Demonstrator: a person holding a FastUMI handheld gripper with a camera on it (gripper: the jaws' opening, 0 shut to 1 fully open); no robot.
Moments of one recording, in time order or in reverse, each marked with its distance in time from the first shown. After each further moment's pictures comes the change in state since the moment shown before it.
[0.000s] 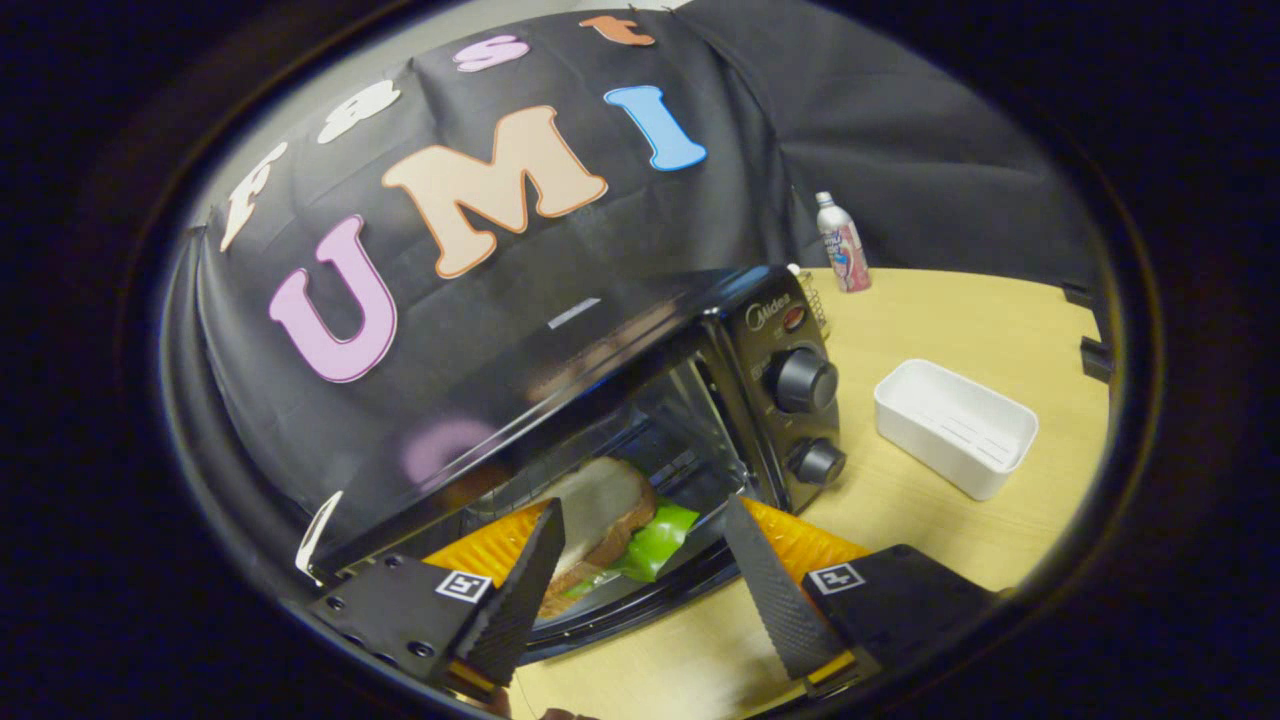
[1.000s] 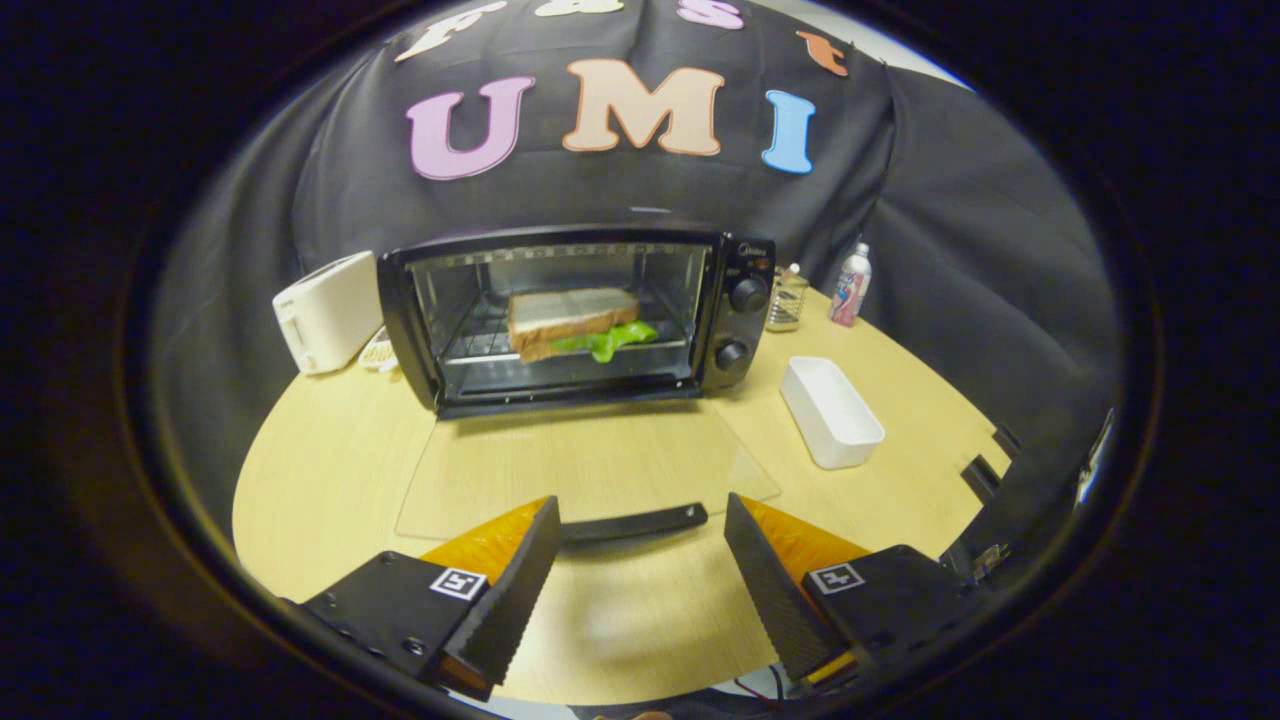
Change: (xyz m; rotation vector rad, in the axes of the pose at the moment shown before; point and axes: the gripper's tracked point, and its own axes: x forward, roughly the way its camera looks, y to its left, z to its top) arm -0.155 -0.074 -0.084 -0.601 0.207 -0.055
